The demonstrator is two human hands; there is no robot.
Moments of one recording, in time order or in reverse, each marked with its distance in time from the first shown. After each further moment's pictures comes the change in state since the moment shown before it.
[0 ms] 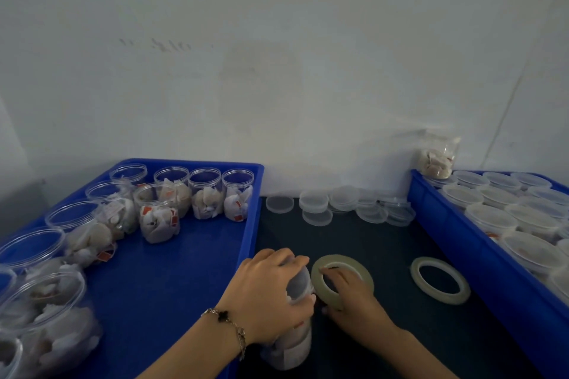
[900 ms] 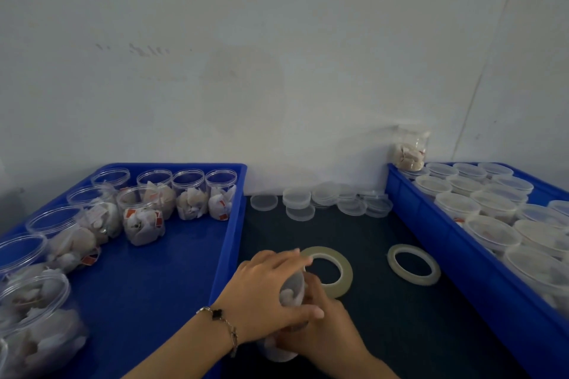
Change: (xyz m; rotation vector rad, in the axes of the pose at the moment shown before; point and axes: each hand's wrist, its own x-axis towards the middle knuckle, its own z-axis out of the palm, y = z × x) left_hand -0.004 0.025 -0.002 -0.081 -0.212 0.042; right_hand -0.058 -0.079 0.001 0.357 0.112 0.100
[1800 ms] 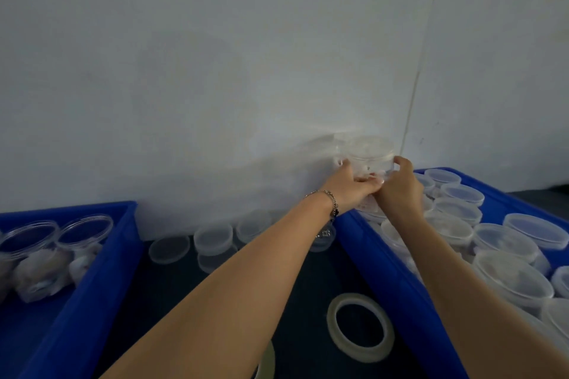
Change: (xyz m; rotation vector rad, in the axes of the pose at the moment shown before) left_hand 0.376 0.125 0.014 -0.723 -0.029 0.011; right_hand 0.182 0.147 -0.308 0.069 0.984 0.291
